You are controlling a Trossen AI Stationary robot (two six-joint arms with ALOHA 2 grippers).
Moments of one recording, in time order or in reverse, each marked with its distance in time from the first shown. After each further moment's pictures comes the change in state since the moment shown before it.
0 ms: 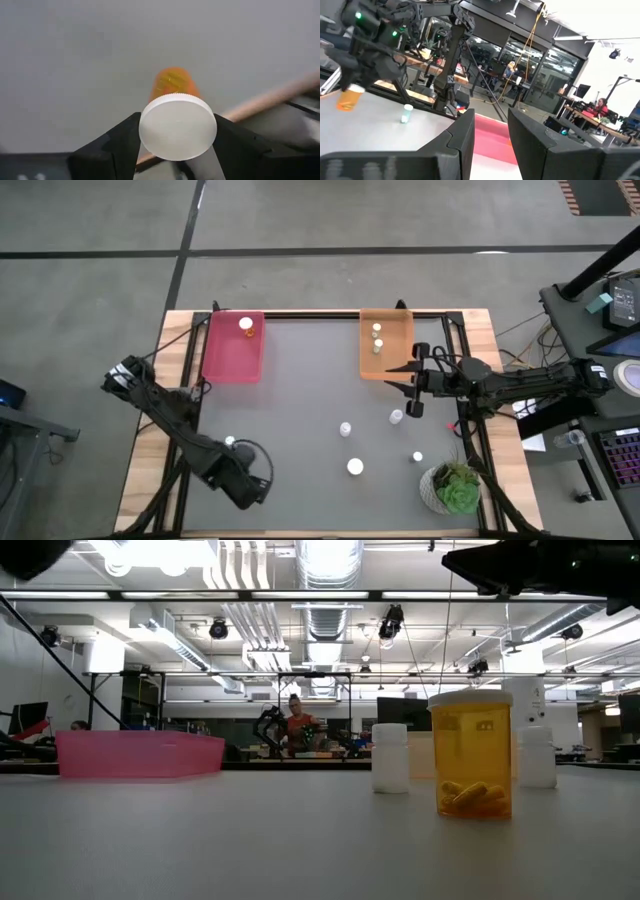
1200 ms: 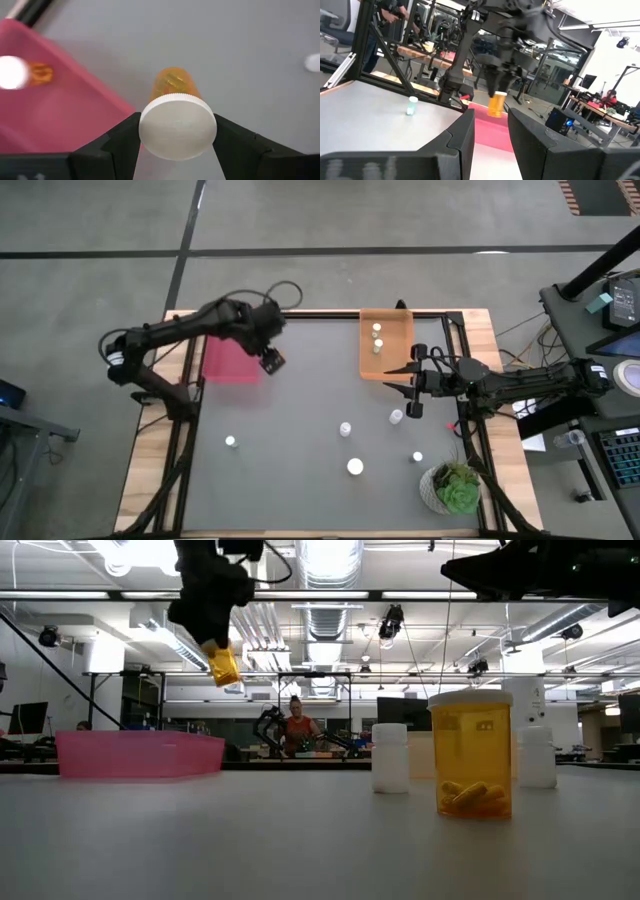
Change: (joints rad) left arm 1.118 -0.118 0.280 -0.412 -0.102 1.571; right arm 0.000 0.000 0.000 -0.048 0.001 0.024
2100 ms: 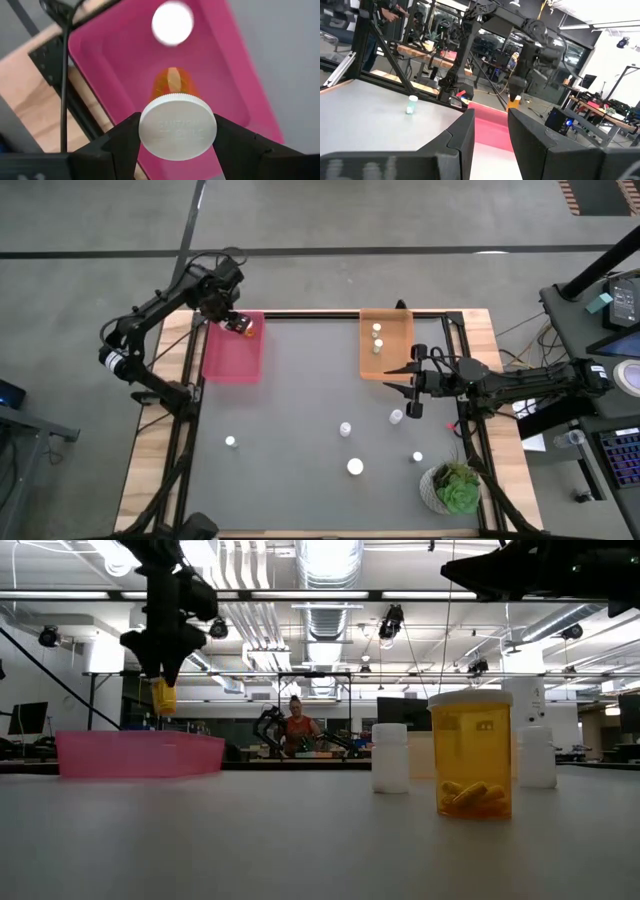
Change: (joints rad) left arm 0.565 0.002 -0.088 -0.069 -0.064 0.208; right arm 0.000 0.000 0.000 -0.003 0.000 -0.003
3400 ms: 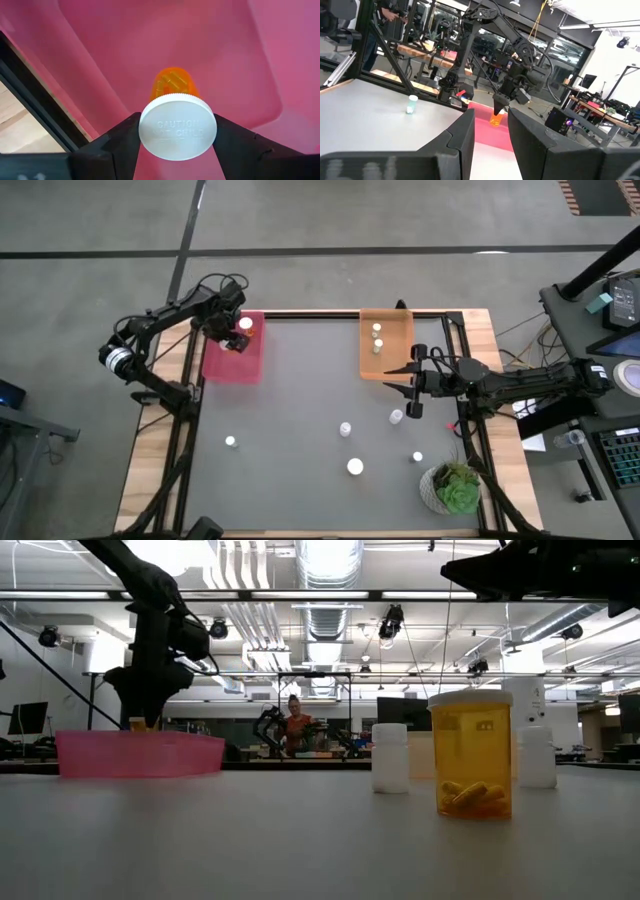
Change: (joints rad) left arm 0.015 0.001 -0.296 0.186 0.035 0.017; right arm 0.000 0.000 0.000 -0.001 0.000 0.000
